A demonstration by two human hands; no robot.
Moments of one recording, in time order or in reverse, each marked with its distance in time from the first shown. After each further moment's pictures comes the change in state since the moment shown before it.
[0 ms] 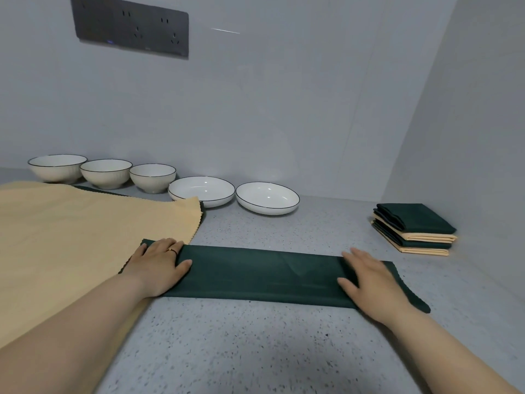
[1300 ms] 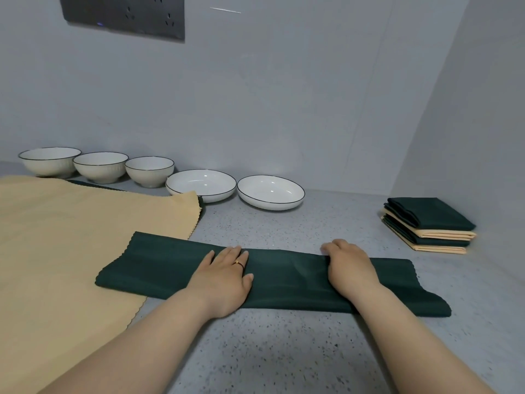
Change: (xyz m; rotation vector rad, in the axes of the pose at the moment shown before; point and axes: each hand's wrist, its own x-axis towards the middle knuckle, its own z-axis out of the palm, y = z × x) left_hand -0.006 0.086 0.009 -0.060 -0.058 0.246; right_hand 0.049 -0.034 0.015 -0.080 -0.018 0.025
